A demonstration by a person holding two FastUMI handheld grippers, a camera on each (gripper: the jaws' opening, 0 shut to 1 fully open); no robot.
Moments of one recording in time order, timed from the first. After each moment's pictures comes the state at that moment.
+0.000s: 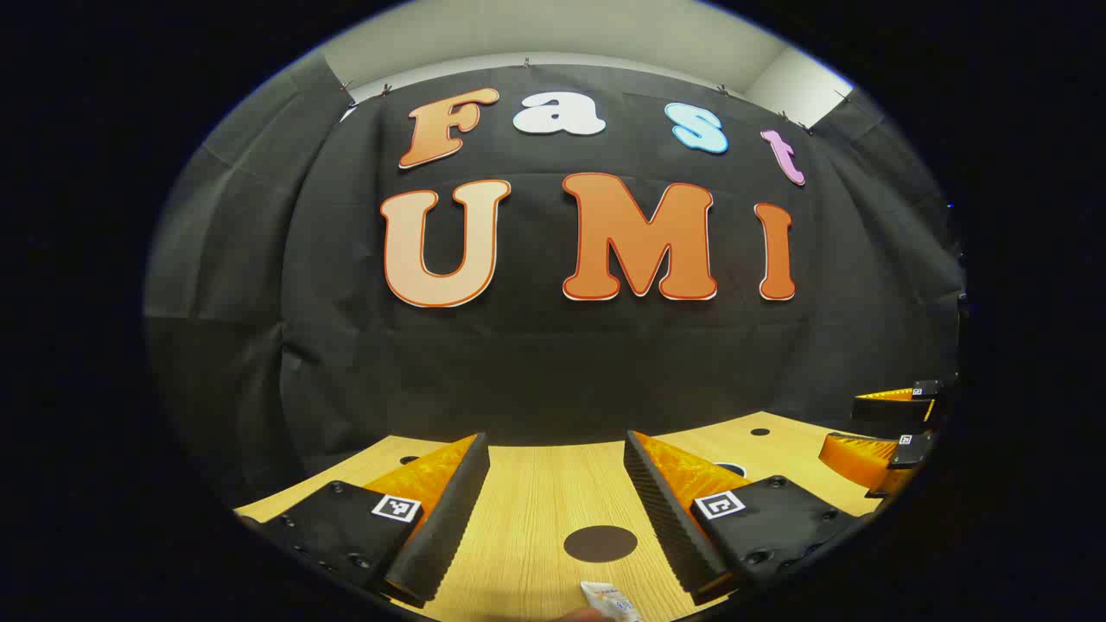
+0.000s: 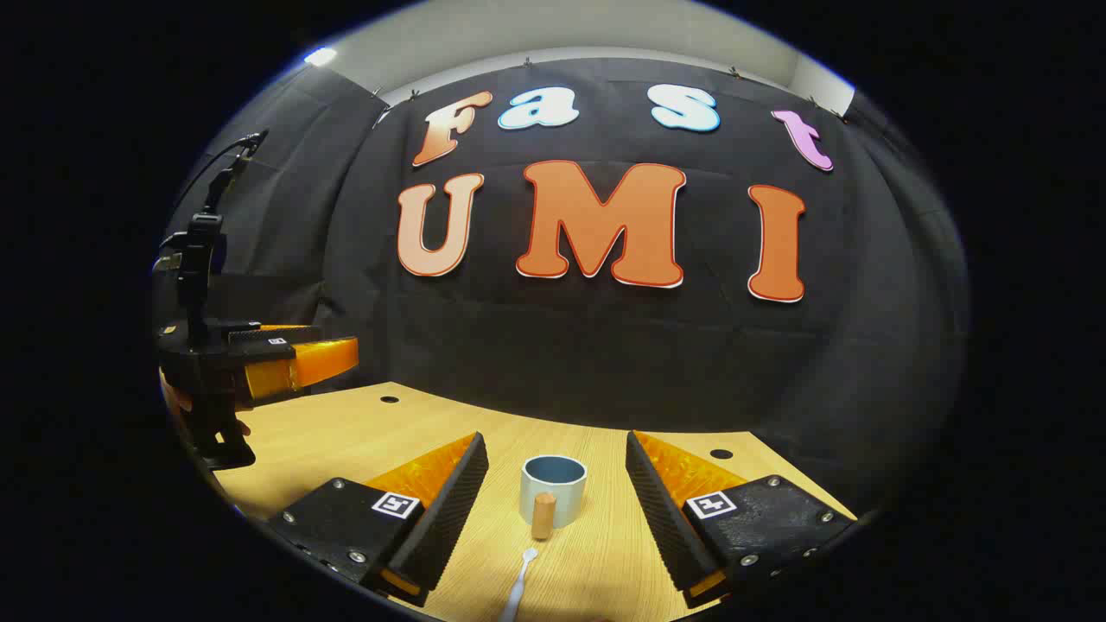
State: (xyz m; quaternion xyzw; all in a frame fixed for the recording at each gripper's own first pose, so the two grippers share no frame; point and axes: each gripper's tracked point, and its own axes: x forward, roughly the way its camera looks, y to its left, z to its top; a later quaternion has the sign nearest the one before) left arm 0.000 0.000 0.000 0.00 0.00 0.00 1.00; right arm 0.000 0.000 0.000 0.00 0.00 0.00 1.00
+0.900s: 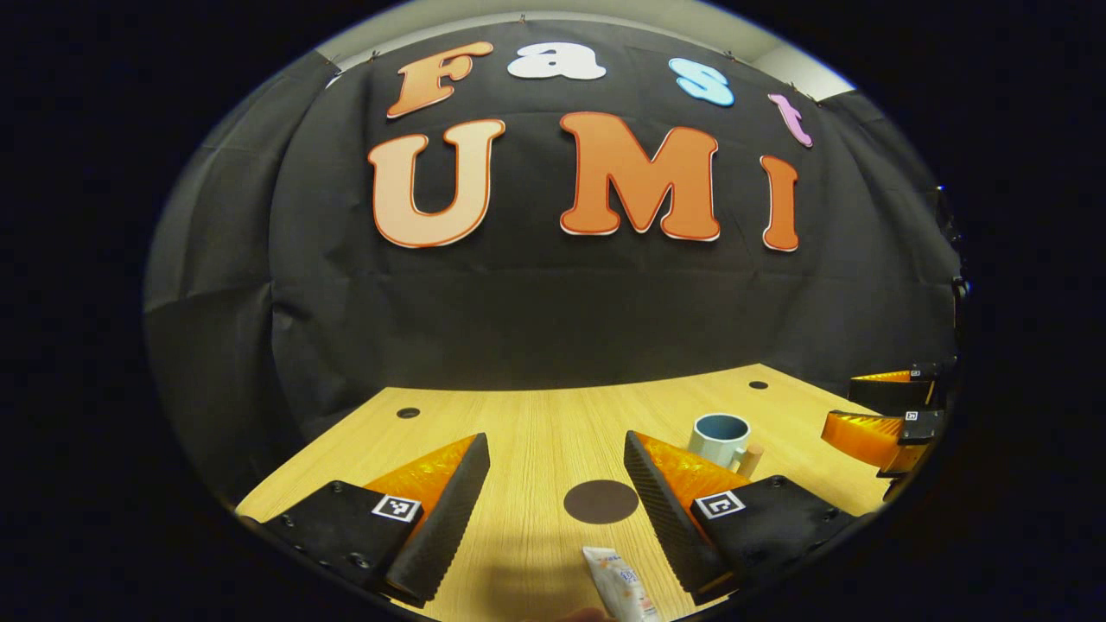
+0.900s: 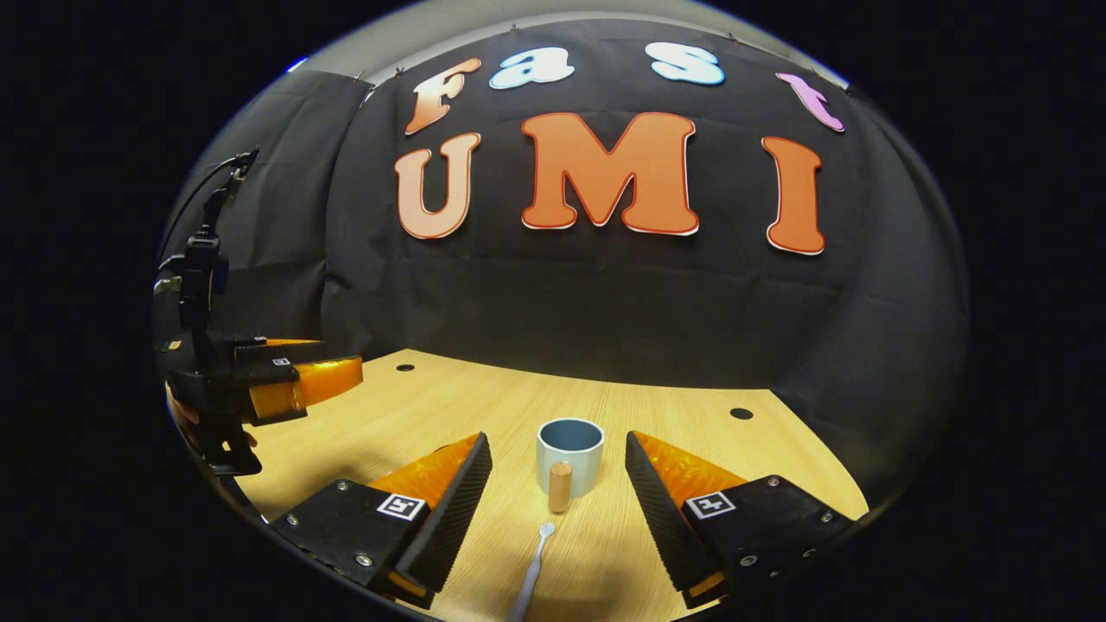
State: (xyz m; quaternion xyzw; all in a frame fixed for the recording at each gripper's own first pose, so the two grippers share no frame) left arm 0.000 0.001 -0.052 0.00 0.13 -0.01 0.99; right arm 0.002 0.006 -0.026 0.02 0.11 0.03 0.99
